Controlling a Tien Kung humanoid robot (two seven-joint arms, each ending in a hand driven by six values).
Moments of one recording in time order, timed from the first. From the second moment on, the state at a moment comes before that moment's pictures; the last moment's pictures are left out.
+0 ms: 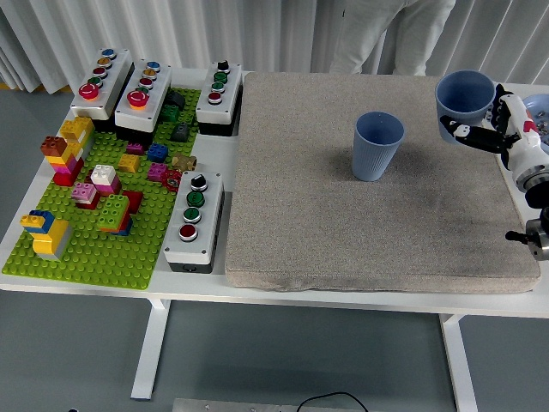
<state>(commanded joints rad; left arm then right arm) -0.14 0.12 -0.73 -0.18 0.46 0.03 0.23 0.55 -0.17 1.29 1.02 -1.35 -0.12 0.04</state>
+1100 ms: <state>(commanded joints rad) -0.14 0.12 -0.72 -0.18 0.46 0.03 0.23 0.59 -0.14 1.17 1.07 -1.61 -0.20 0.07</state>
